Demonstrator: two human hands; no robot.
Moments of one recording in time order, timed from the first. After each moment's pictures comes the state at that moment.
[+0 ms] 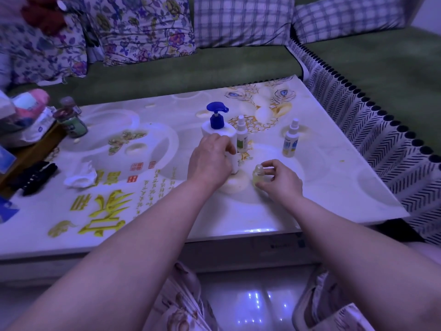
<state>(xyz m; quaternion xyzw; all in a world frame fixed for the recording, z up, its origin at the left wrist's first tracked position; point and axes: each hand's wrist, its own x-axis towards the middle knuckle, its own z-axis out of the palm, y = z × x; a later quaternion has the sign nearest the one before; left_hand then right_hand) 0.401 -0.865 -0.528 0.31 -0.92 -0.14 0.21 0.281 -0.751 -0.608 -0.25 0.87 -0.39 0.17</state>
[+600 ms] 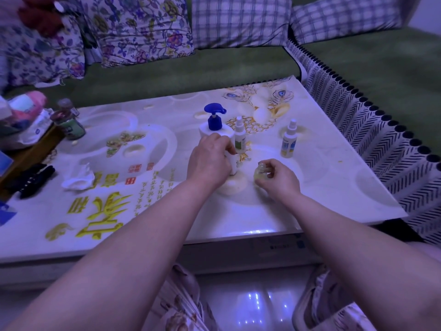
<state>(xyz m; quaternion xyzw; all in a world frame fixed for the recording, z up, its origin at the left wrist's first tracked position) 0.398 -0.866 -0.525 0.30 -0.92 -0.13 0.20 0.277 -0.756 -0.607 -0.25 0.86 -0.42 0.17</state>
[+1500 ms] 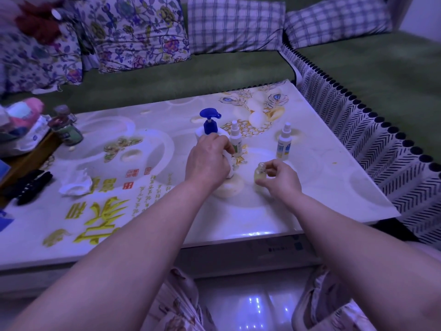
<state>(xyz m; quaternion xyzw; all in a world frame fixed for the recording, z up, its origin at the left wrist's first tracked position) 0.394 -0.860 -0.516 0.29 -0.92 -0.13 0.23 0.270 -0.746 -0.597 -0.23 0.83 -0.47 0.20</state>
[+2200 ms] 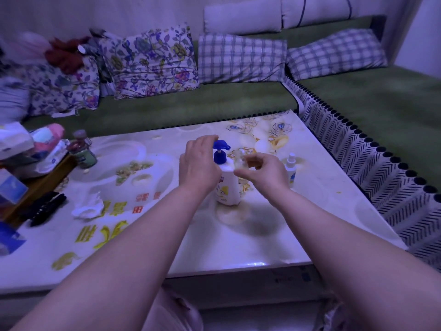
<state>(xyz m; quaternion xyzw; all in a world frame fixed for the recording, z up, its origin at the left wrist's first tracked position) 0.395 -0.895 -0.473 0.34 -0.90 -0.10 0.26 0.282 -0.799 -0.516 -0.28 0.79 -0.52 0.13</state>
